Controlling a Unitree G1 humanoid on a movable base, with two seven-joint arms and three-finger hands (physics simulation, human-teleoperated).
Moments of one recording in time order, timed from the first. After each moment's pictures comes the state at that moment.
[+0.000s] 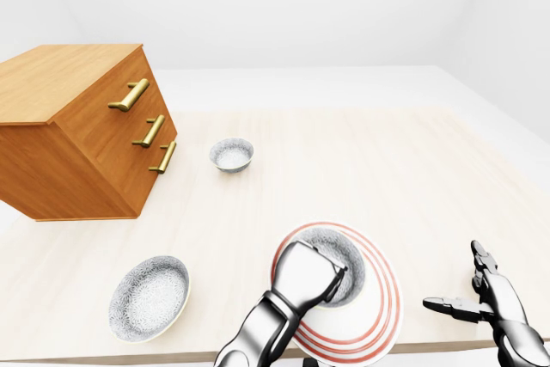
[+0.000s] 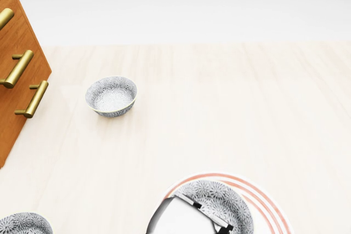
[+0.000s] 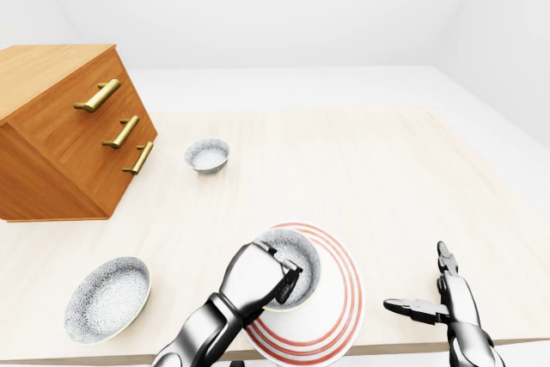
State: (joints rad) left arm 0.15 0.07 -0.65 -0.26 1.38 -0.09 -0.13; right arm 0.20 -0.30 -0.59 0.37 -0.08 -0.09 0.26
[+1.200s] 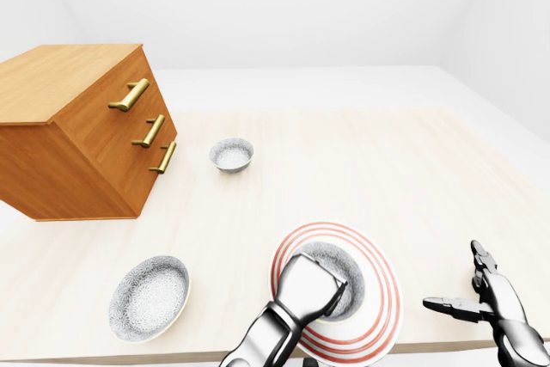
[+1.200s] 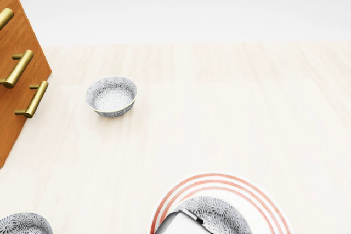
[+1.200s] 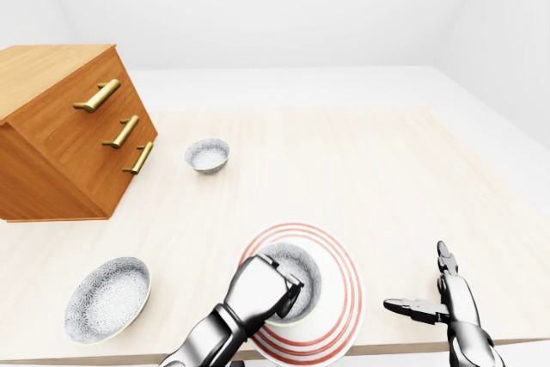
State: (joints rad) left arm 0.17 0.09 -0.69 -0.19 1.41 -0.09 -0.09; right arm 0.20 -0.30 -0.58 0.37 -0.09 -0.09 0.25
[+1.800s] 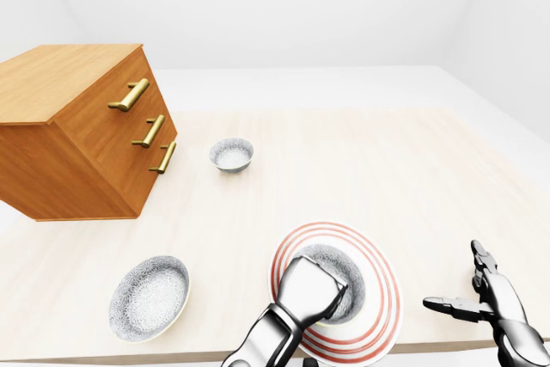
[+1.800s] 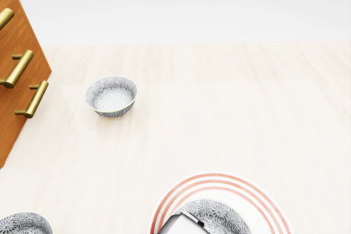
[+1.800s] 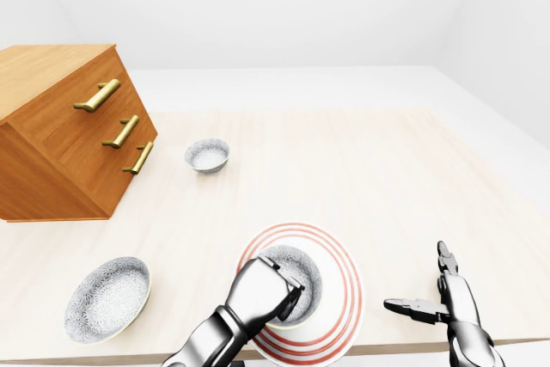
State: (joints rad) left arm 0.17 0.09 -0.70 -0.18 1.41 -0.09 -0.09; right arm 0.20 -0.31 -0.58 0.37 -0.09 -0.09 0.25
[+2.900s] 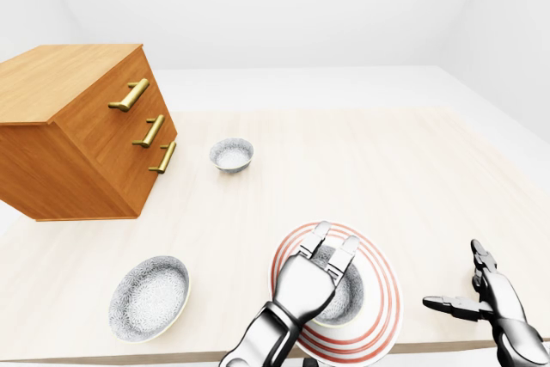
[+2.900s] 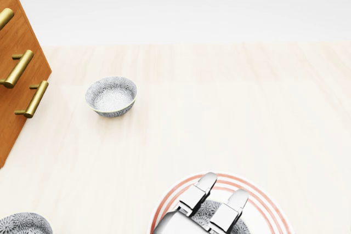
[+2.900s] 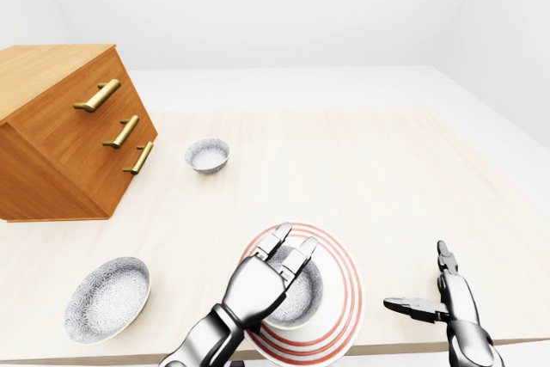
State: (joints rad) left arm 0.18 0.09 -0.68 -0.17 1.41 -0.09 -0.07; right arm 0.20 -0.31 -0.57 0.38 -0.09 -0.09 0.24
